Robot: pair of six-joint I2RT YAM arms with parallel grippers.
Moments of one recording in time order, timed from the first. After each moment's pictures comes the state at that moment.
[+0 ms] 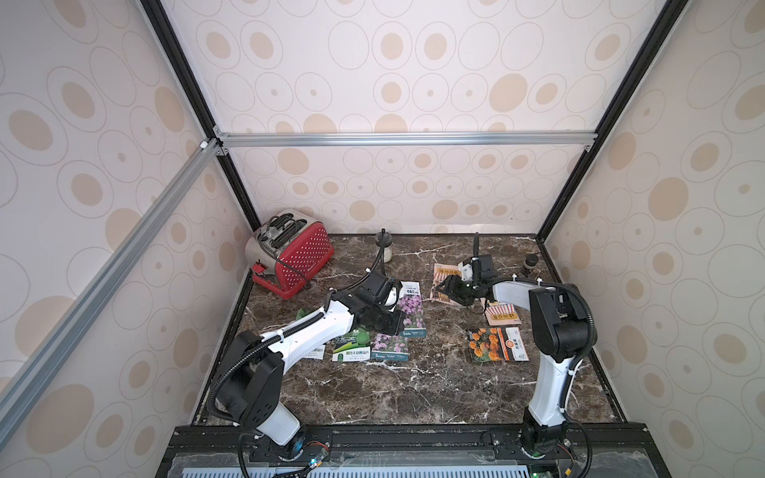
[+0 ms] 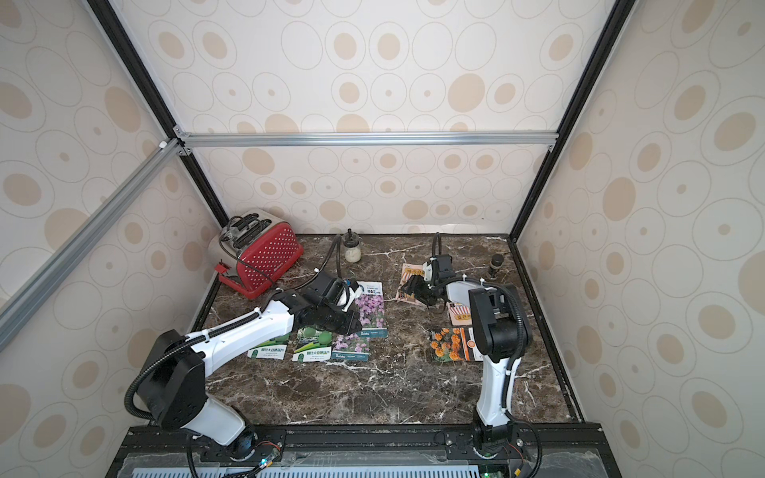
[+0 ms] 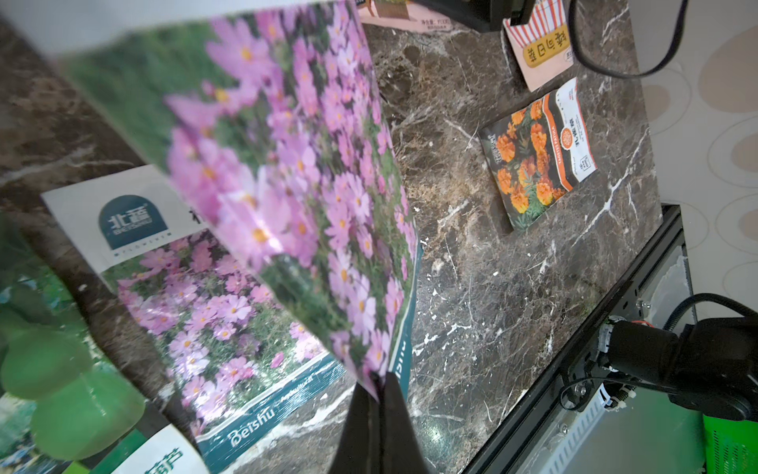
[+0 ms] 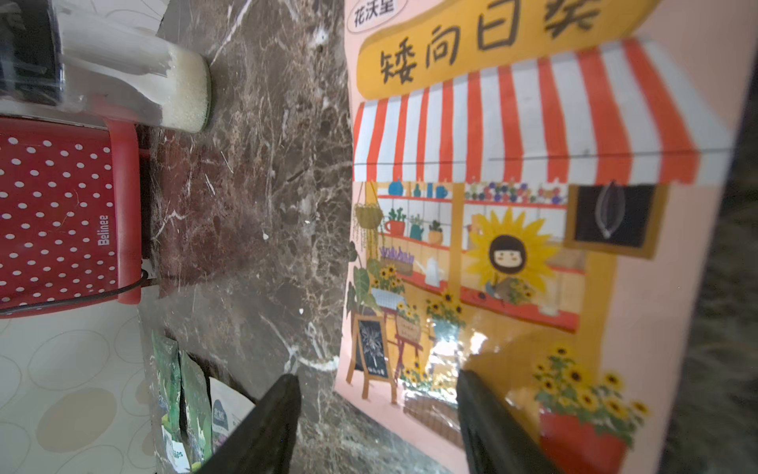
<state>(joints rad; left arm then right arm) -0.68 1.58 1.12 -0.55 0.33 -0.37 0.19 1.98 1.19 -0.13 -0.47 0.61</state>
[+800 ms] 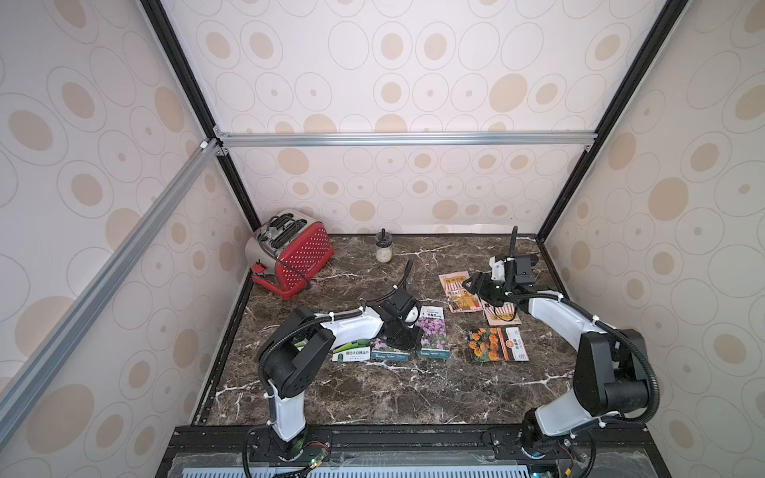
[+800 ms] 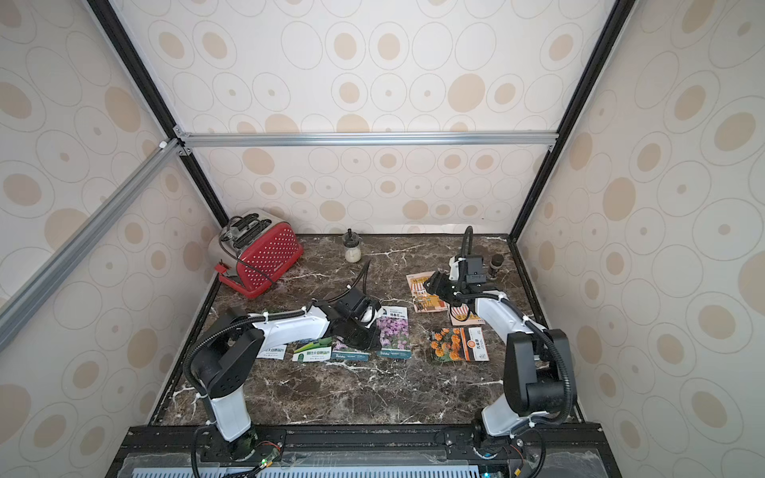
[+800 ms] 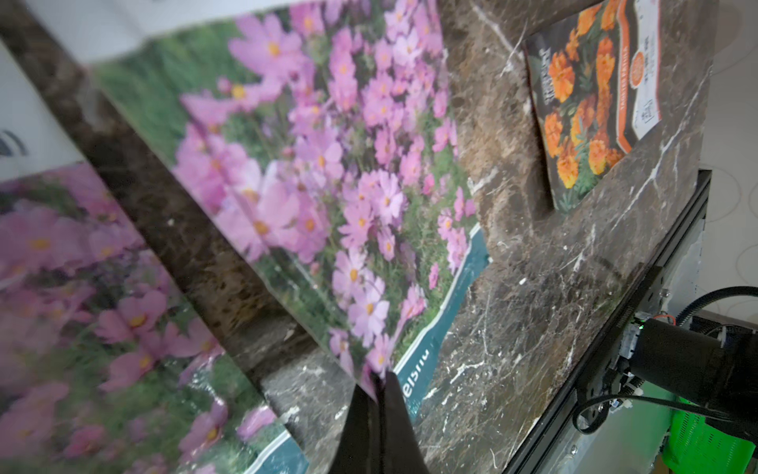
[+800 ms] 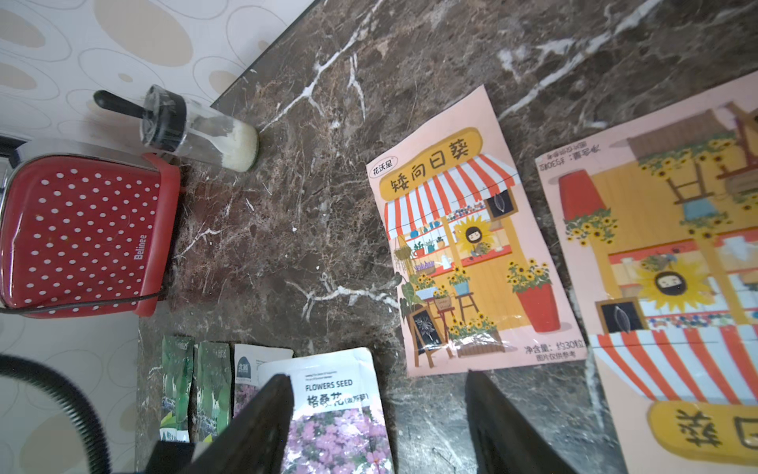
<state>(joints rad) -0.78 1.86 1.12 -0.39 0.42 -0.46 0.09 1.54 1.00 -0.29 -0.38 0.54</state>
